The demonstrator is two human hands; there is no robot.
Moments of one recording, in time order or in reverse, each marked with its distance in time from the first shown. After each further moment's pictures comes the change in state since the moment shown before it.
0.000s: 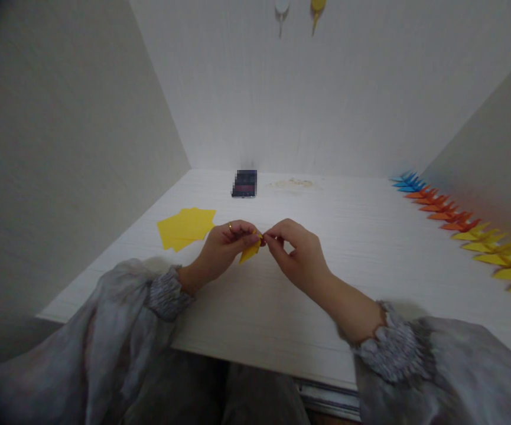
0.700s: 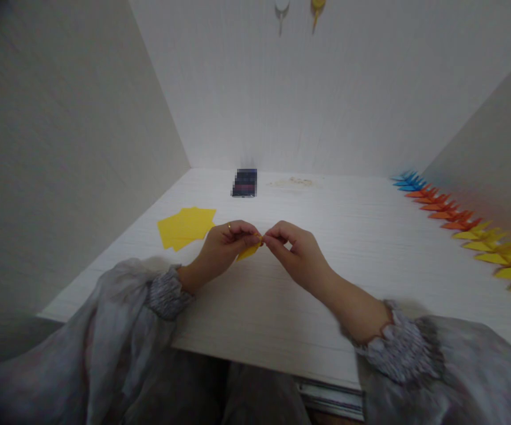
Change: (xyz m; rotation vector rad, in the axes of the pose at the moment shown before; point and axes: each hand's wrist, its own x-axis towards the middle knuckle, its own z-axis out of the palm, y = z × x) left_hand 0.000 -0.007 -0.005 0.242 0.039 0.092; right_hand 0.004 -0.004 -0.004 0.190 -0.155 0.220
